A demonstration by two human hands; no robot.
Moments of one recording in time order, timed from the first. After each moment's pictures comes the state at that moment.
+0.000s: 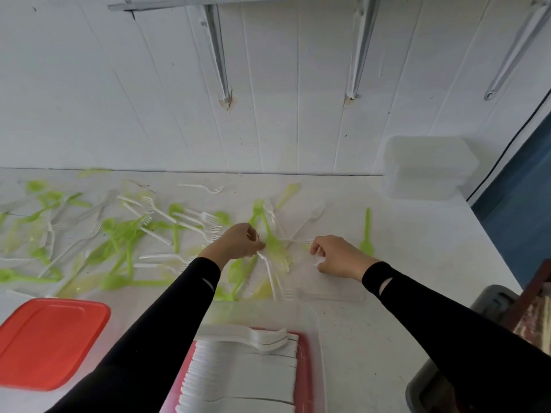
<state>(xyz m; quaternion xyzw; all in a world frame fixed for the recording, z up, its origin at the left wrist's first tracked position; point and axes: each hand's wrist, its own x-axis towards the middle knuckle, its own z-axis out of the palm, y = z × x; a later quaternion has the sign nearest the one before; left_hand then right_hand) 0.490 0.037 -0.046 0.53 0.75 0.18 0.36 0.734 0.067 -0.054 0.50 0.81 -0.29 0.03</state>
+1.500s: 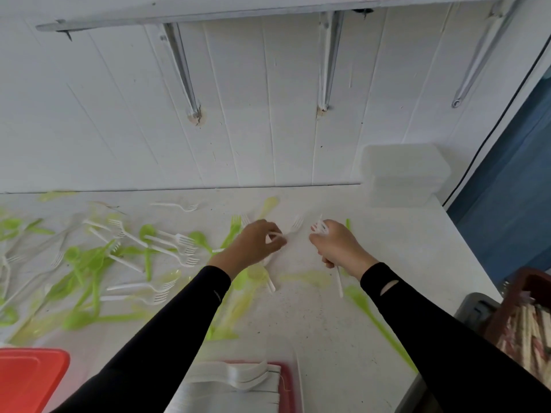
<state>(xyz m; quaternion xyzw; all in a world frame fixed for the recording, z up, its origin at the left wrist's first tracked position) 0.547 0.091 -0.048 0.74 0.60 0.22 0.18 0.752 0.087 -0.013 0.61 0.60 -0.46 -0.24</state>
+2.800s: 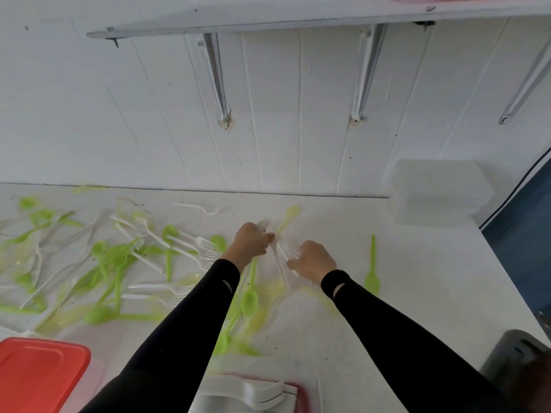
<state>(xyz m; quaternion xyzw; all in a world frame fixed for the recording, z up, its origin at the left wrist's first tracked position) 0.512 0.112 -0.043 0.42 0.77 0.31 0.38 0.669 0.114 -0.055 0.60 0.72 -0.35 -0.05</state>
